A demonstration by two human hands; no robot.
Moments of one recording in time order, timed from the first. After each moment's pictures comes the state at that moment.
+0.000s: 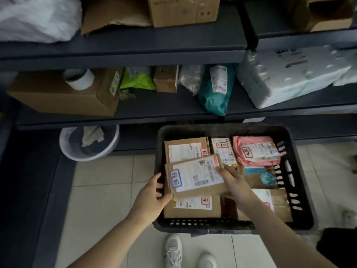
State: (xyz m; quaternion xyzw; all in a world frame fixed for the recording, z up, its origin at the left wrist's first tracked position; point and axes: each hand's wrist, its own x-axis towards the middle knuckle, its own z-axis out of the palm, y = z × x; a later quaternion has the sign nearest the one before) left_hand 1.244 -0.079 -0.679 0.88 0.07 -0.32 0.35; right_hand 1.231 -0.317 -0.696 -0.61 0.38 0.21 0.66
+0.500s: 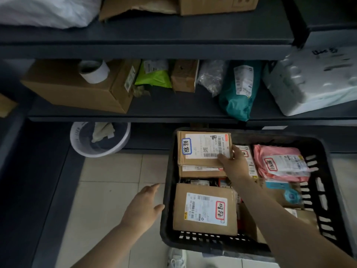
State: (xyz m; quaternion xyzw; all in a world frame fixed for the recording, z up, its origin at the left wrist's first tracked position) left_hand 1.257 -0.031 -0.718 0.93 0.02 -0.30 0.21; right_hand 1.324 -0.285 -0.733 -0.76 0.34 0.15 0.53
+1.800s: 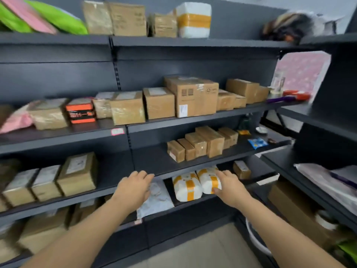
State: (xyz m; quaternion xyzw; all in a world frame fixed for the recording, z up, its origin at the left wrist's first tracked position) left_hand 0.812 0.311 -0.273 0.91 0.41 -0.01 -0.10; right_hand 1.073 0.185 -0.275 -0.83 -0.54 0.09 0.11
